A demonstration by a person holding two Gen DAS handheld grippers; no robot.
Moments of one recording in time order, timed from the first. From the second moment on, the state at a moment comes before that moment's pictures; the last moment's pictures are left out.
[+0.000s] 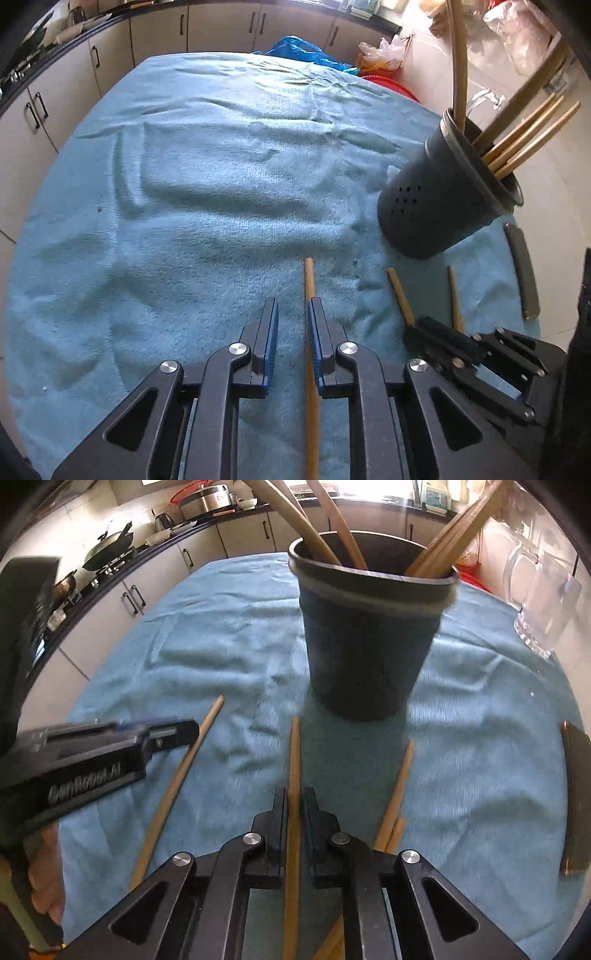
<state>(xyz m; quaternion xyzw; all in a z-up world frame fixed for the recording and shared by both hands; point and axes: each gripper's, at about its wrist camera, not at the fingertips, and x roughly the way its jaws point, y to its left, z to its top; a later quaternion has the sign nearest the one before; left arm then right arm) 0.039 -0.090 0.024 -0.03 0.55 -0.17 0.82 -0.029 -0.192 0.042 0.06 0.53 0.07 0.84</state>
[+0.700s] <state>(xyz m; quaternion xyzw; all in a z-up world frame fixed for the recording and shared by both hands) 0.000 -0.085 0.087 -0.02 0.47 -0.19 0.86 -0.040 -0.210 0.114 0.09 0.44 0.08 0.89</state>
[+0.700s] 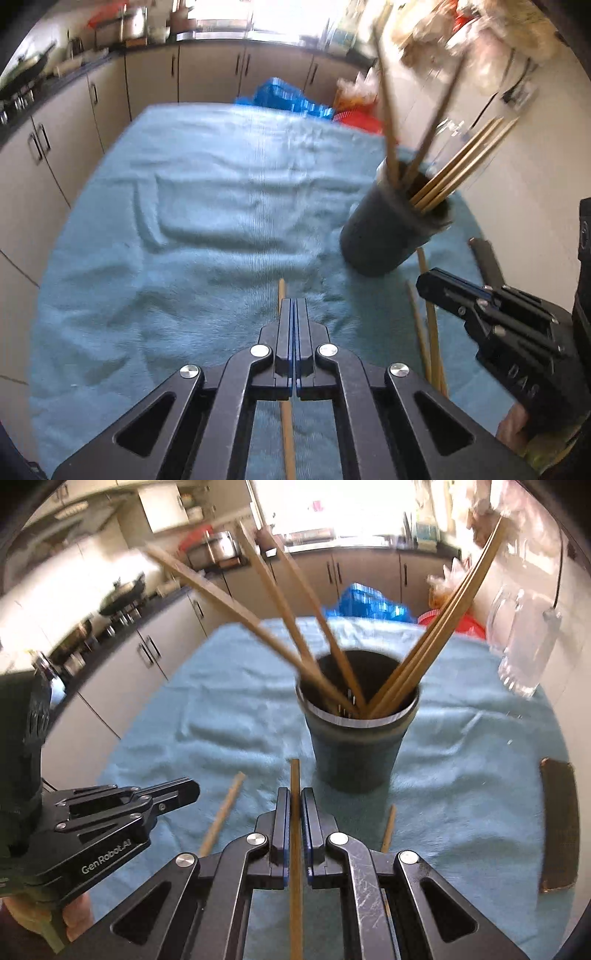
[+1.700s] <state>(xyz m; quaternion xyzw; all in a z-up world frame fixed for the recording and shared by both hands) 0.024 -0.127 0.027 0.07 0.53 -0.16 0.83 -0.099 -0.235 0.157 0.14 0.38 0.10 0.91</state>
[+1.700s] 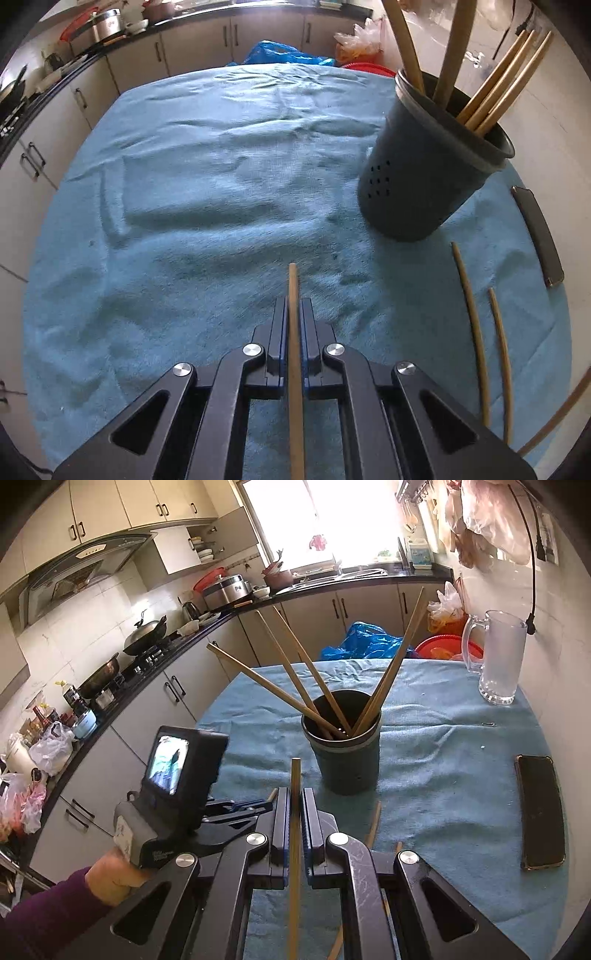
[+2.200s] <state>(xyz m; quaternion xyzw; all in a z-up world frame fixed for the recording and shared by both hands) -0.095 -0.080 0.162 0.02 0.36 -0.19 0.91 -0.137 -0.239 0.188 0.14 0.33 0.09 0.93</state>
